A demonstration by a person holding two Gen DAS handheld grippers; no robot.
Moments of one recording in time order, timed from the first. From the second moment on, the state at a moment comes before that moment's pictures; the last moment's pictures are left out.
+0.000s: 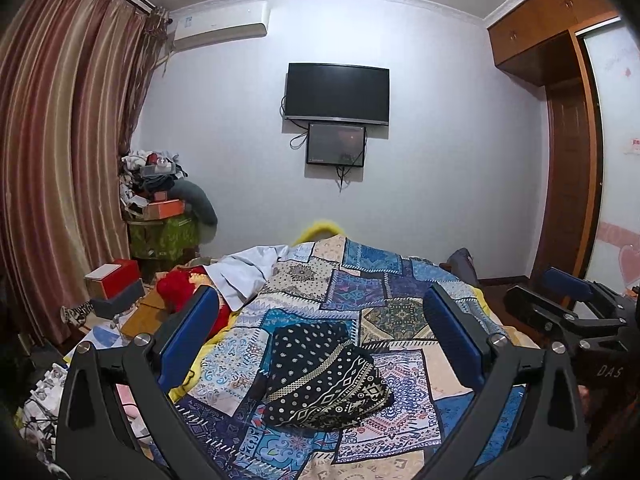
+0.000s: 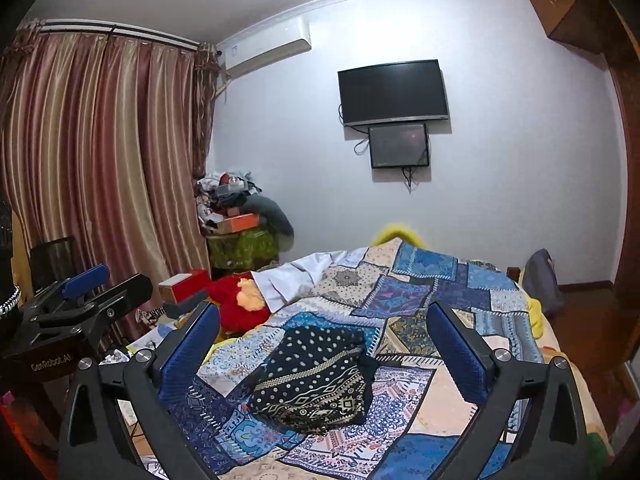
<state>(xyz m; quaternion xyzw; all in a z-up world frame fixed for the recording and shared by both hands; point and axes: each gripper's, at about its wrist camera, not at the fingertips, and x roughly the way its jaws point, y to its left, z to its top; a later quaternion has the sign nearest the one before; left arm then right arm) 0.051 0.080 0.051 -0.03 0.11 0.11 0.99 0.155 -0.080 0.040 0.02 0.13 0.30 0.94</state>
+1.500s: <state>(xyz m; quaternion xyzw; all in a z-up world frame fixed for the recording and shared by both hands) 0.068 0.095 0.044 -0.04 0.13 0.09 0.99 0.166 -0.082 0.034 0.01 0.14 0.30 0.94</state>
